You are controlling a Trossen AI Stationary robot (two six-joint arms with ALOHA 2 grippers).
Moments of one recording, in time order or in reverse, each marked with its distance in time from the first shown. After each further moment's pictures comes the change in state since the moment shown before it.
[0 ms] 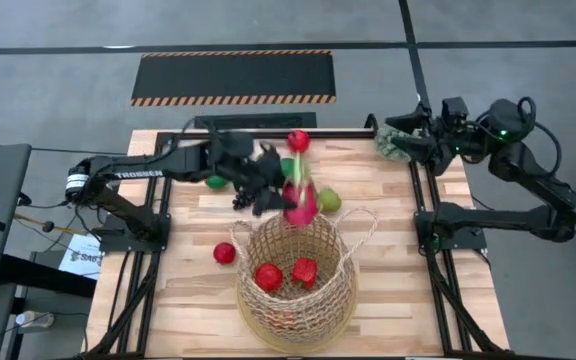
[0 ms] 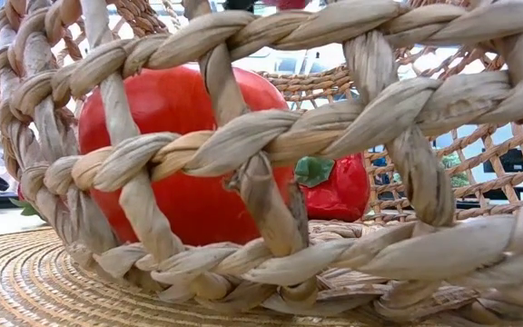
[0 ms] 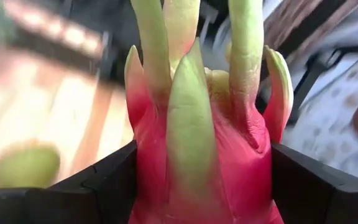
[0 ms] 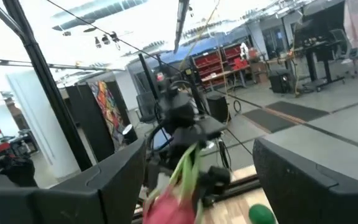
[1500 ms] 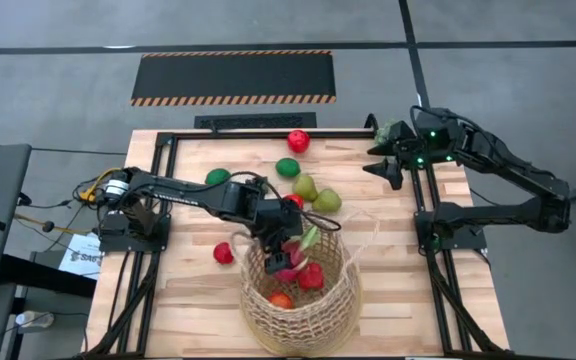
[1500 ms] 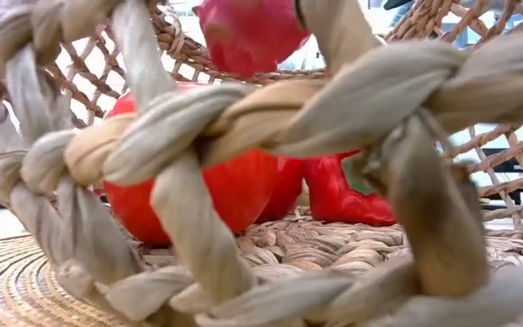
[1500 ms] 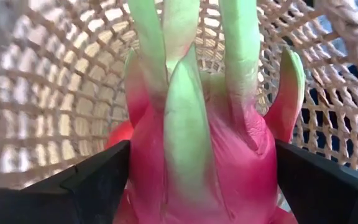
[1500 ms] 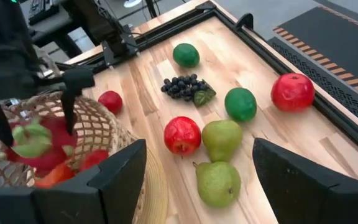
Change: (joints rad) left arm -0.278 0.321 0.331 -0.590 -0.166 0.019; right arm -0.002 0.148 -0.001 -0.575 0.147 -0.197
